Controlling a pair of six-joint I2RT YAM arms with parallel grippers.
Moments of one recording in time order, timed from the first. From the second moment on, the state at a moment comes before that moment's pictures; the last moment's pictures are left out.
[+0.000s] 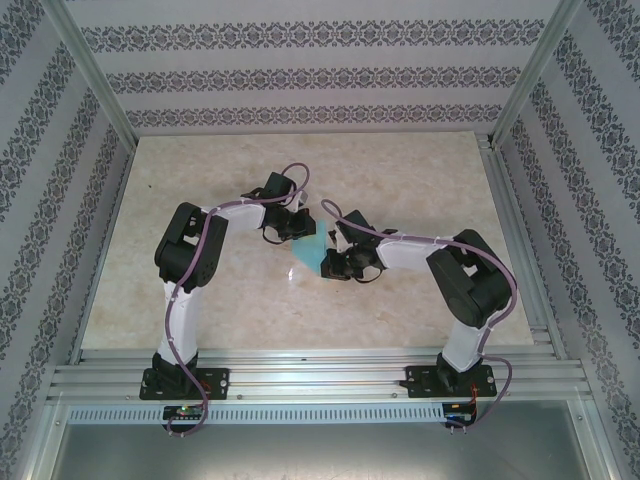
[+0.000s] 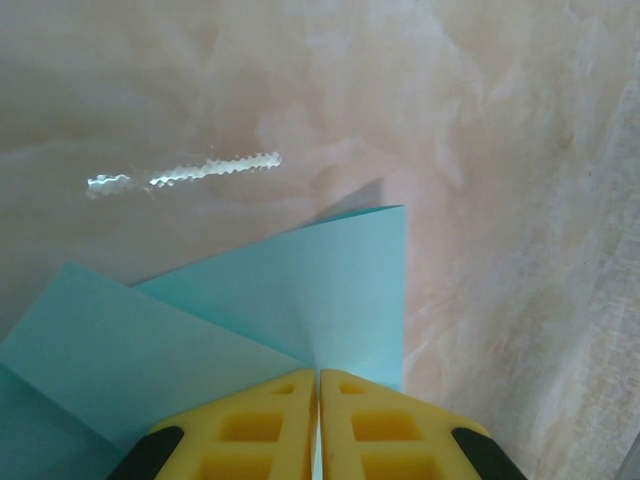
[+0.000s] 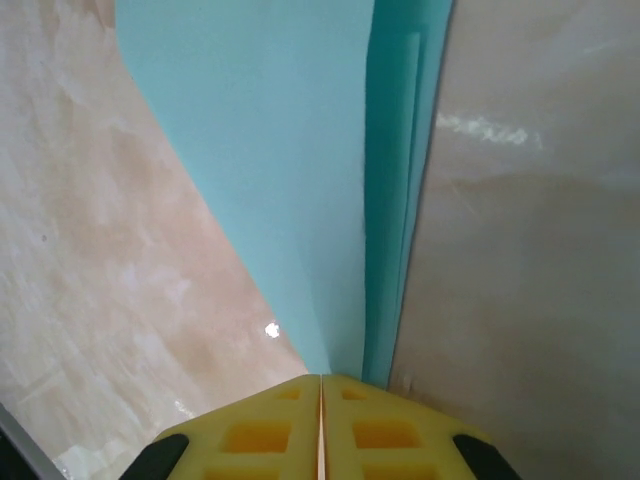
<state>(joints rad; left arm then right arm) -0.43 2.15 1.40 -0.29 0.56 -0.58 0.62 1.78 0.94 -0.25 -0.44 0.60</state>
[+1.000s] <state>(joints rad) -0.43 2.15 1.37 -0.23 0.57 -0.58 0.61 1.99 1.11 -0.09 -0.37 0.57</state>
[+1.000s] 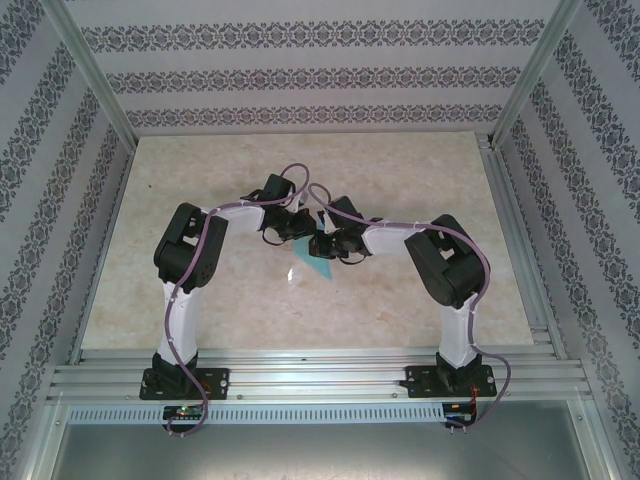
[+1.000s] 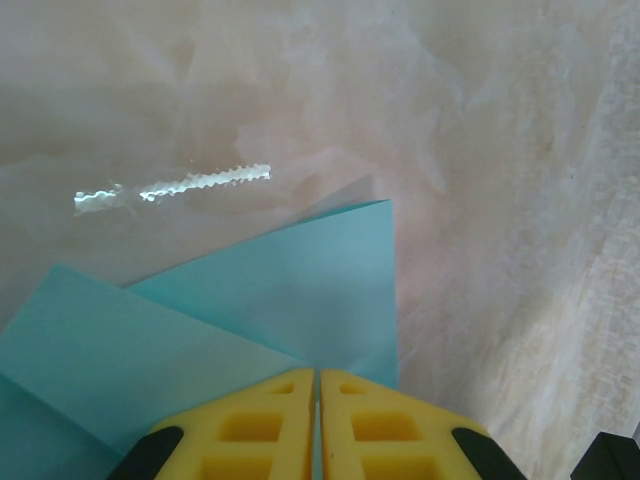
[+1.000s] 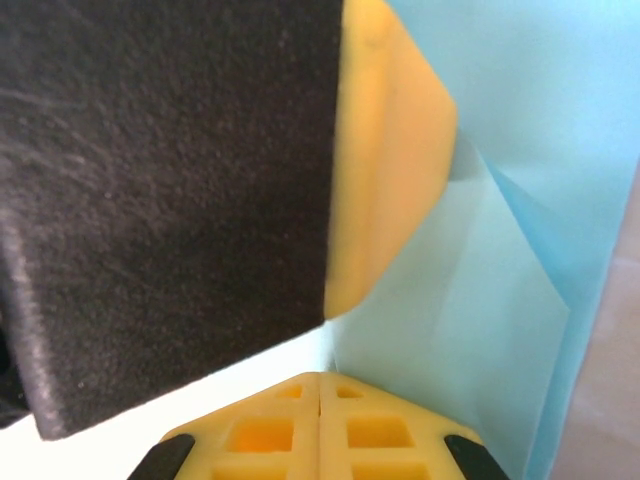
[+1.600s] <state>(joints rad) -0.44 2.15 1.38 -0.23 0.58 -0.58 0.64 1.79 0.84 -0.01 -0.36 0.55</state>
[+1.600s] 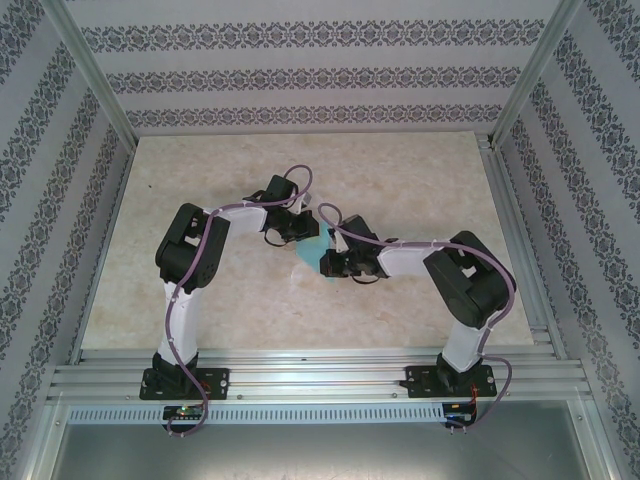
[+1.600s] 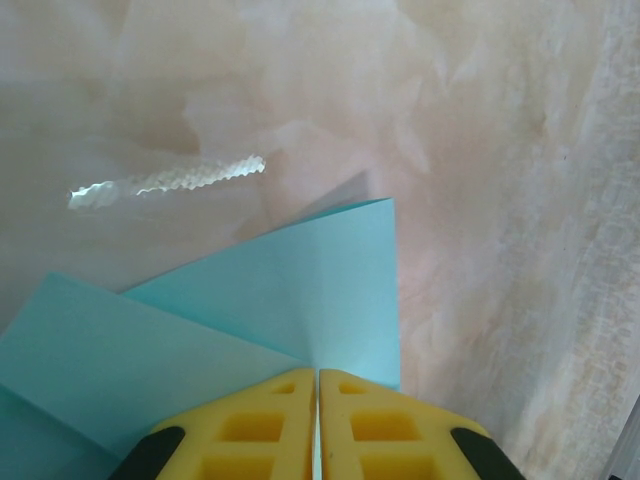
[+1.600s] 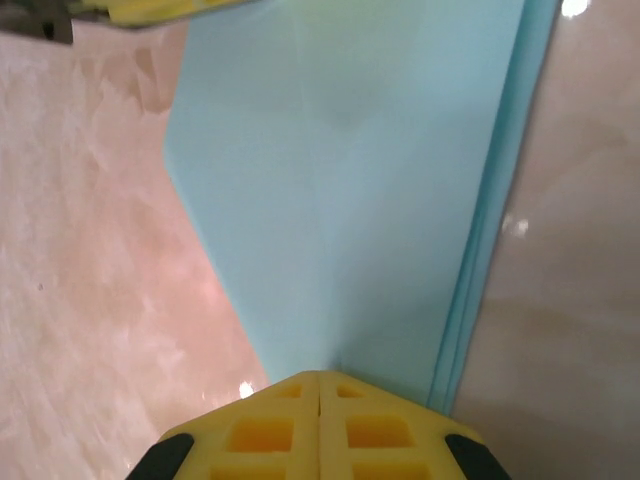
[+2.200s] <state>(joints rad) -0.44 2.16 1.41 -0.27 0.59 -0.56 0.63 1.60 0.76 -0.31 -0.37 0.55</state>
